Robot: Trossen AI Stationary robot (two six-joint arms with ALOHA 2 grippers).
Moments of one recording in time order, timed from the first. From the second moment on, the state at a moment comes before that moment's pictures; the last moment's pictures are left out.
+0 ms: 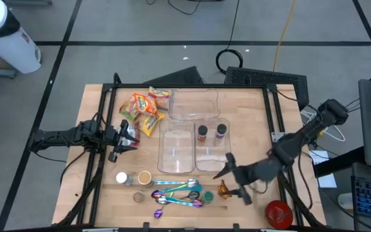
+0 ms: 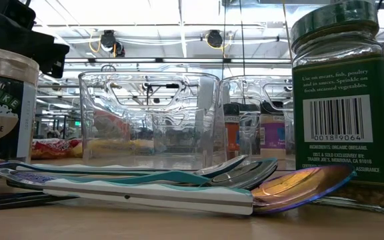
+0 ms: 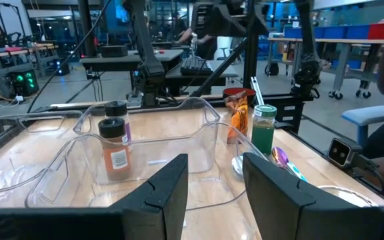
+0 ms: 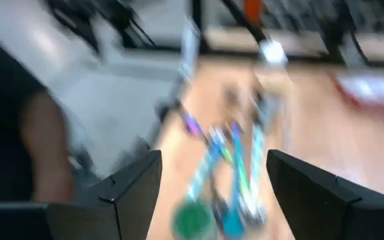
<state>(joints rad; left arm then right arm) 0.02 0.01 0.05 -0.05 0.26 0.02 0.66 1.30 1.02 -0.18 0.33 0.28</state>
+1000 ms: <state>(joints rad) 0.02 0.01 0.05 -0.05 0.26 0.02 0.64 1.57 1.21 -0.77 0.06 1.19</state>
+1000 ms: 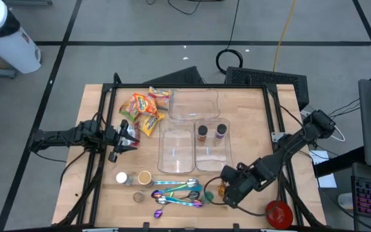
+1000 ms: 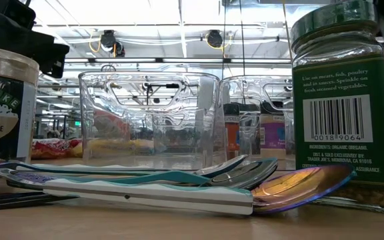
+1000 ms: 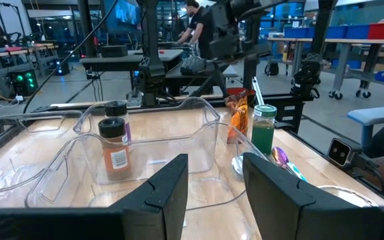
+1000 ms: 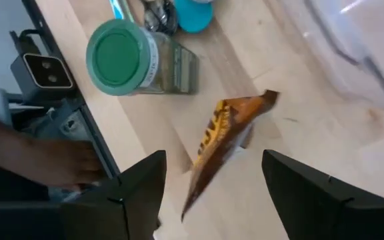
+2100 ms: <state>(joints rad) 0.02 0.01 0.05 -0.05 0.26 0.02 0.64 1.44 1.18 -0.78 0.11 1.06</state>
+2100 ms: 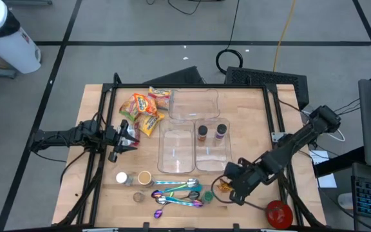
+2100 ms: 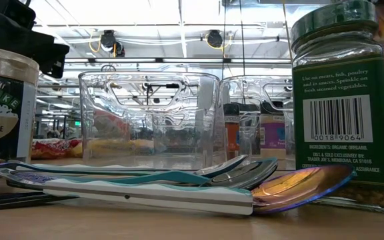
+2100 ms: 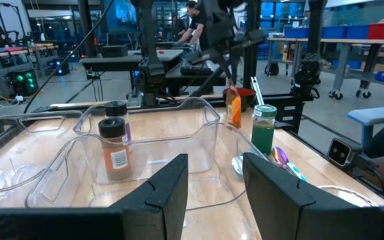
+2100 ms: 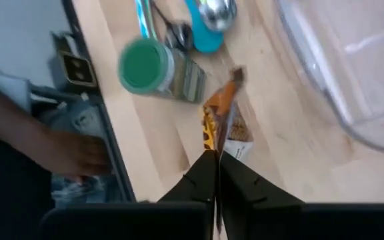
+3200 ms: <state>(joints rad) 0.02 0.01 0.05 -0.05 0.26 0.02 0.40 1.26 1.03 -0.61 0.58 0.72</state>
